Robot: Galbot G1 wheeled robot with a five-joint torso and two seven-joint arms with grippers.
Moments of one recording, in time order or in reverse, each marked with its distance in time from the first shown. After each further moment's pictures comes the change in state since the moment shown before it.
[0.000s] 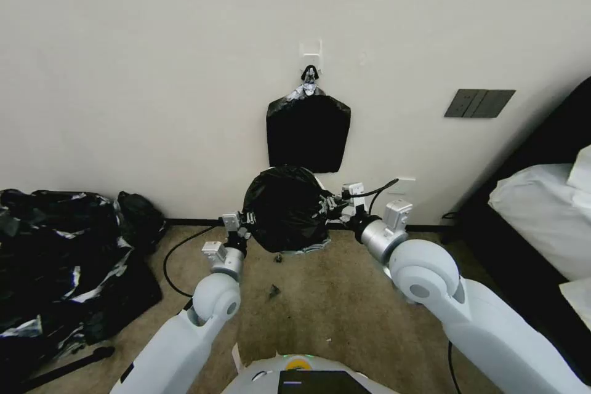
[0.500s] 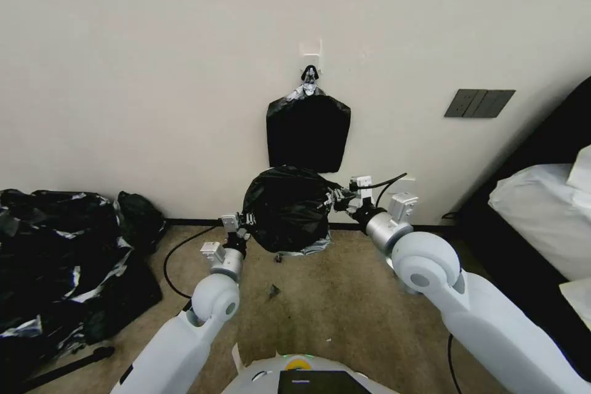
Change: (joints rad) left arm 0.012 -0.003 -0.011 0.001 -0.027 -0.001 0.017; right arm 0.019 0.005 0.032 -0.042 0.007 0.002 0.022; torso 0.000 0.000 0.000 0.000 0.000
